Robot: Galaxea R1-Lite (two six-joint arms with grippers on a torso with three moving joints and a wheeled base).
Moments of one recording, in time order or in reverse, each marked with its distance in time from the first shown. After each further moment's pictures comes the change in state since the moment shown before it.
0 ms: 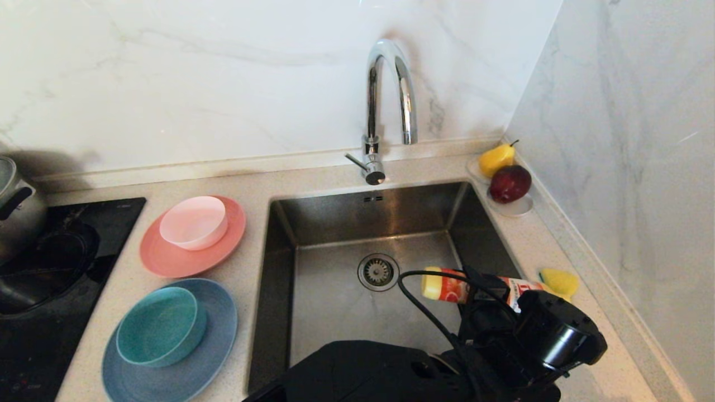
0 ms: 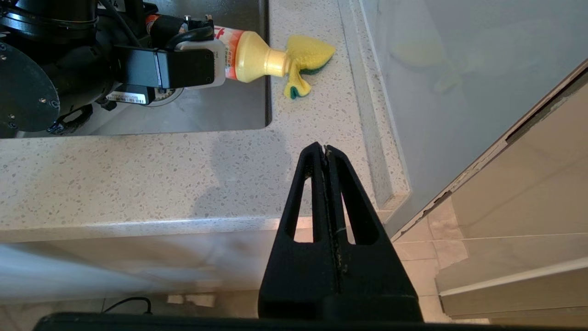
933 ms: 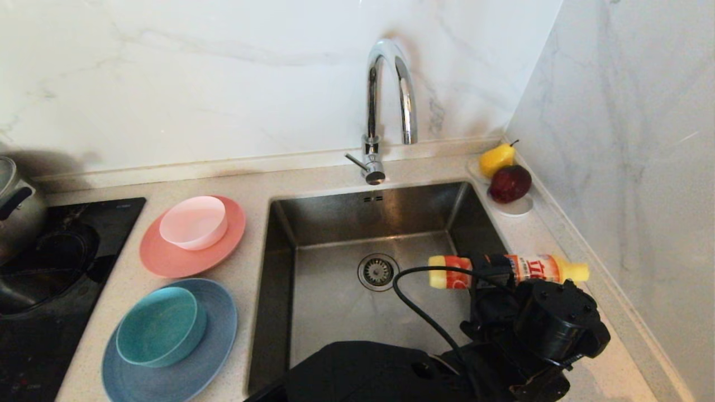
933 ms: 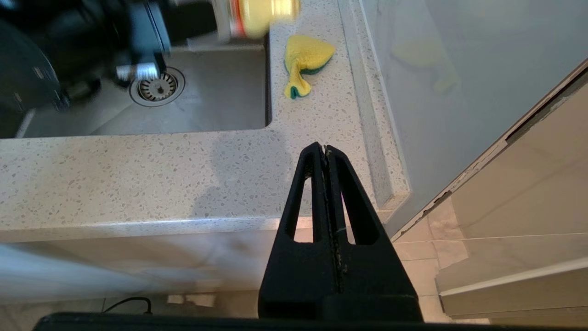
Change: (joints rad) left arm 0.000 -0.002 -0.001 -0.250 0.002 -0.001; right arm 0.000 0.000 0.000 0.000 0.000 0.000
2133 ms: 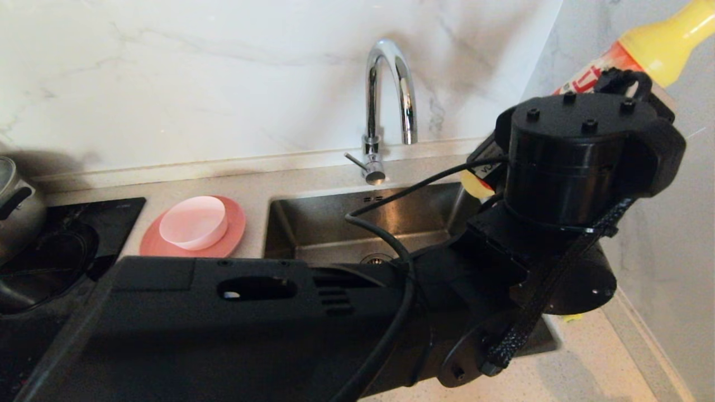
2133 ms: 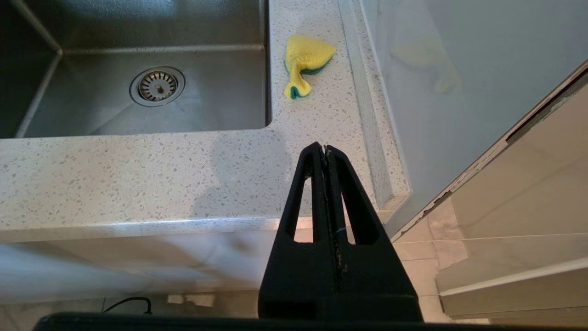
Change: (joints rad) left arm -0.004 -0.363 -0.001 -0.004 -0.345 -0.562; right arm 0.000 0.000 0.000 0.000 0.001 0.000
